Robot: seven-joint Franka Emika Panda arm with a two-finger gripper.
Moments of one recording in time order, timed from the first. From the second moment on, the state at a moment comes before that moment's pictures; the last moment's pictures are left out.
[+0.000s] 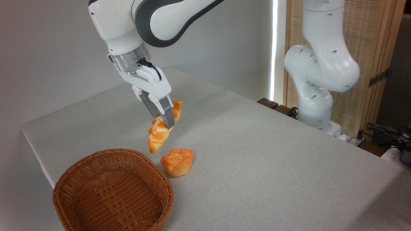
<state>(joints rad) -0.12 0.06 -0.23 -1.83 -0.04 1.71 0.41</state>
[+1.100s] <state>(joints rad) -0.09 0.05 -0.02 -1.76 0.00 1.88 0.58</state>
